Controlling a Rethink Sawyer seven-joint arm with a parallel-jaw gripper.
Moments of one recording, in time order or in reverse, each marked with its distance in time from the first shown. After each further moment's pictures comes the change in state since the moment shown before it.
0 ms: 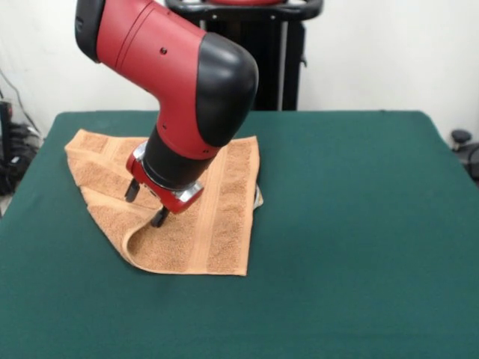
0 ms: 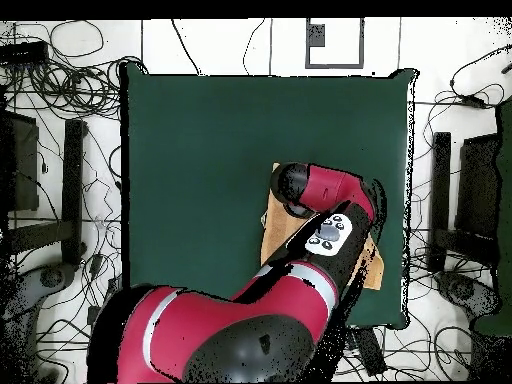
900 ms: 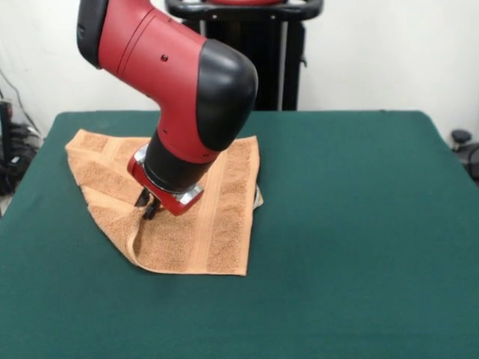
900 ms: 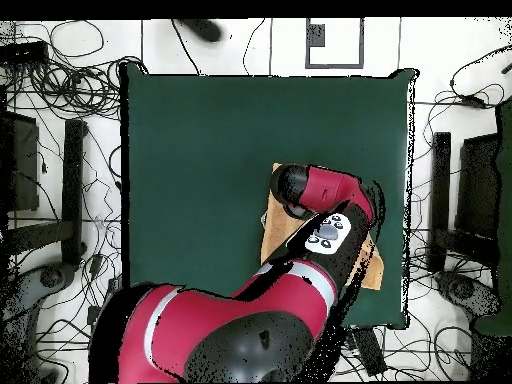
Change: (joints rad) arm 0.000 0.014 -0.001 -0.002 0.000 0.000 0.000
